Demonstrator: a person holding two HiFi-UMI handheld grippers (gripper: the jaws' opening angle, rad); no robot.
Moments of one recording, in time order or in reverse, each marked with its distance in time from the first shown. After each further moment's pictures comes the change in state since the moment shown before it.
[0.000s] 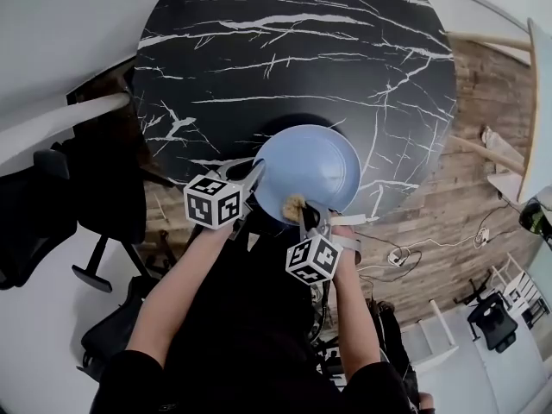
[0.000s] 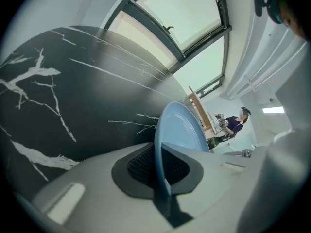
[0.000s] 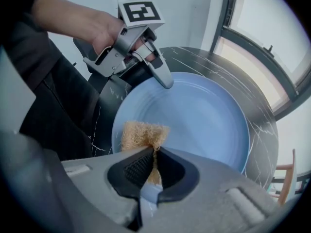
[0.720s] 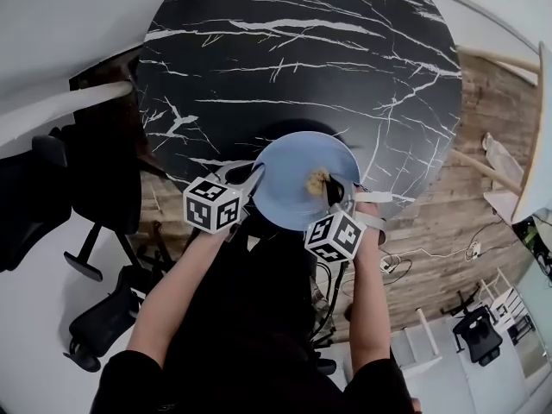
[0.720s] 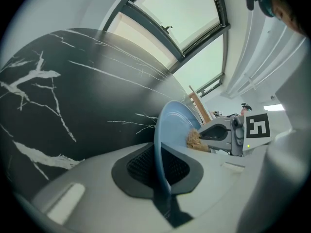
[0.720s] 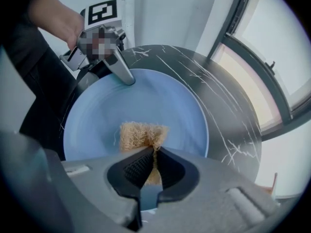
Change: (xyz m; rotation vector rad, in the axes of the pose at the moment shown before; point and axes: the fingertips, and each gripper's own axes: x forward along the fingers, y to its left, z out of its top) left arm 0.000 -0.001 -0.001 0.014 -0.004 0.014; right arm 0.000 -0.108 0.005 -0.146 0.027 -0.117
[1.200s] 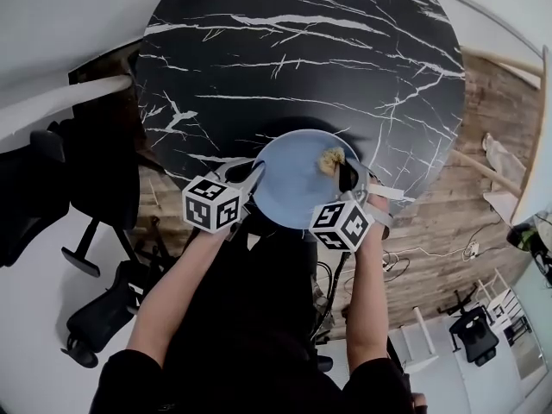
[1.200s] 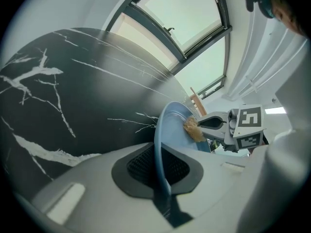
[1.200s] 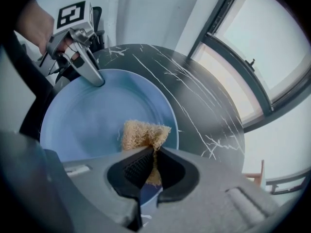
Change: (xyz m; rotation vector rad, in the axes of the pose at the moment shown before) left arm 0.000 -0.001 0.000 -0.023 -0.016 0.006; right arm 0.001 -0.051 -0.002 0.109 0.011 -0.170
